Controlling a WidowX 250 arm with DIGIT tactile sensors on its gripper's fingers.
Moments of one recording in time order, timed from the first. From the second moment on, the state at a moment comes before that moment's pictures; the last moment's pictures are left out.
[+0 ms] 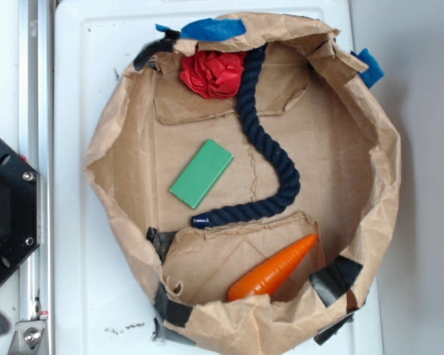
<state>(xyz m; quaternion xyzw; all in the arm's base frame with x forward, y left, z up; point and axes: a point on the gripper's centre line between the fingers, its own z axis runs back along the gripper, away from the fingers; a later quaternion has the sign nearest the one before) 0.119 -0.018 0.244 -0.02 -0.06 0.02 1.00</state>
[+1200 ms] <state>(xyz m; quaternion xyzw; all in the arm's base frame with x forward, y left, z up) 0.201 0.005 0.207 -0.02 -0.09 0.14 0.99</state>
